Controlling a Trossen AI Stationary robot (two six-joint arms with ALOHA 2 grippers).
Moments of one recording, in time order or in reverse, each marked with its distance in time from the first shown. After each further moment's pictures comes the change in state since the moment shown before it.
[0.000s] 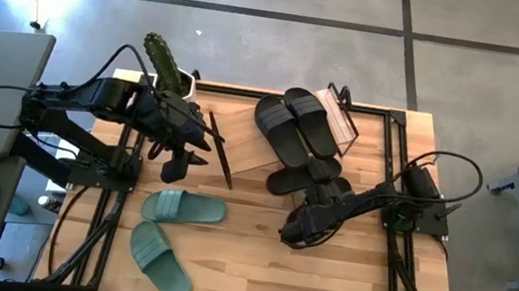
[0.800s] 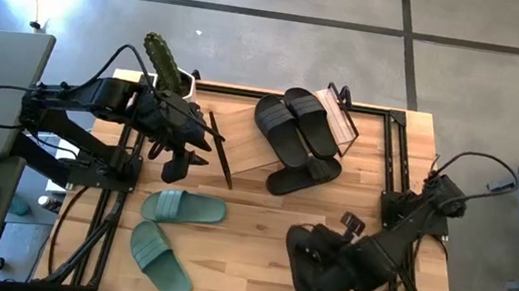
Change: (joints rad) left arm 0.000 0.001 0.000 0.008 0.003 -0.018; right arm 0.342 -0.137 0.589 -0.110 -0.017 -0.351
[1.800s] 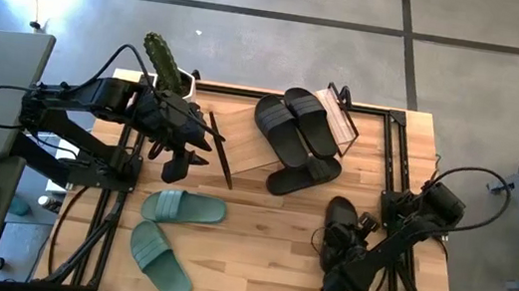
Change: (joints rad) left arm 0.000 0.000 0.000 0.001 -0.003 -0.001; right arm 0.075 0.064 -0.731 0.075 0.075 0.247
